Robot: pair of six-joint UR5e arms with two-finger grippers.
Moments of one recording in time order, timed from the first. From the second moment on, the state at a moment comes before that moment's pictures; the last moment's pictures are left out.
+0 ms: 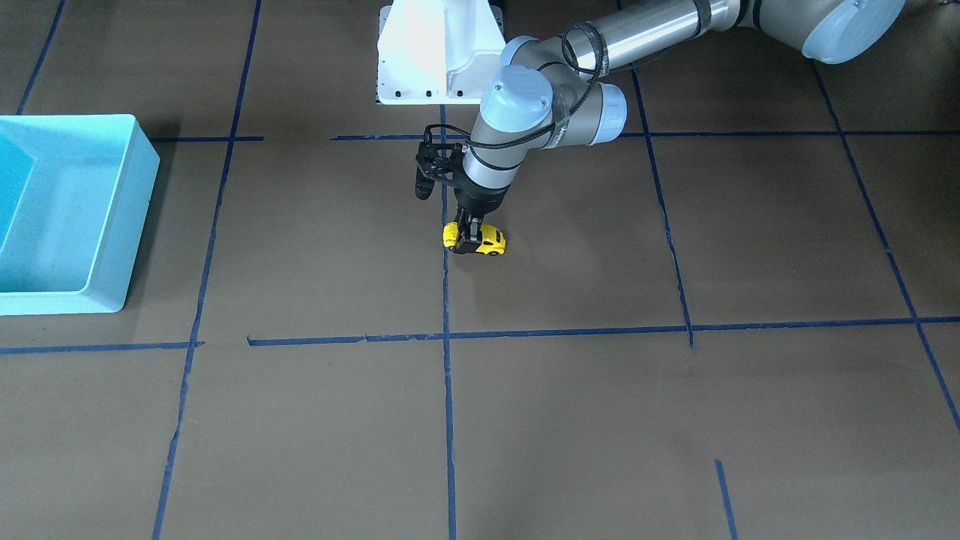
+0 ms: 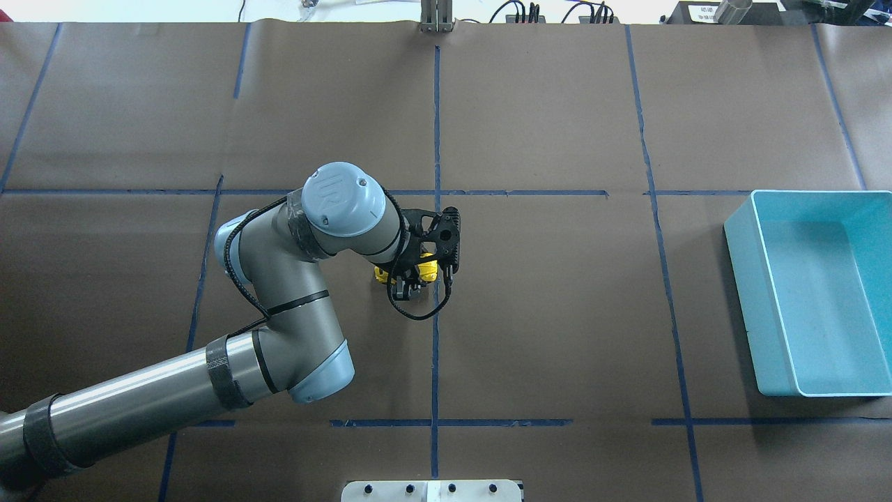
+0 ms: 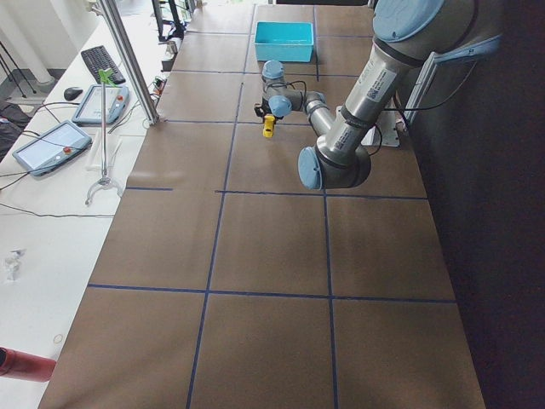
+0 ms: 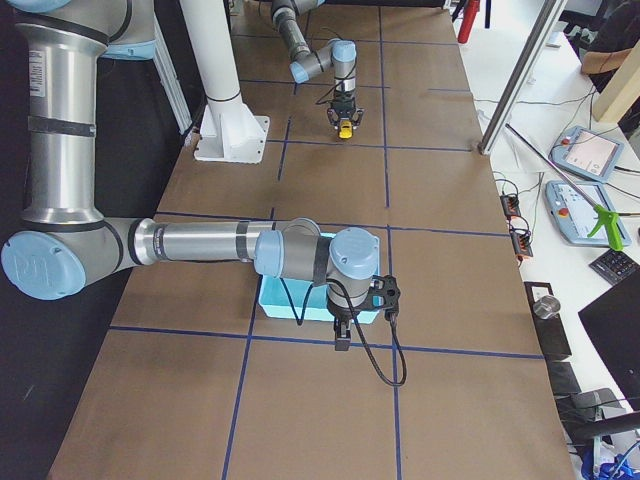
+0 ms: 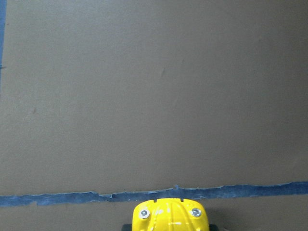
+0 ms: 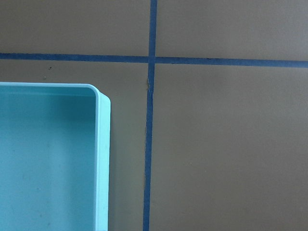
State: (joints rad) left arm -0.50 -2.31 -1.45 -1.96 -1.90 0.31; right arm 1.61 -1.66 1.73 -1.71 2.35 -0.10
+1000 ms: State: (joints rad) left arm -0.53 -2.17 -1.46 -2.15 -1.95 0.31; right arm 1.61 -1.66 1.74 -1.71 2.36 -0.10
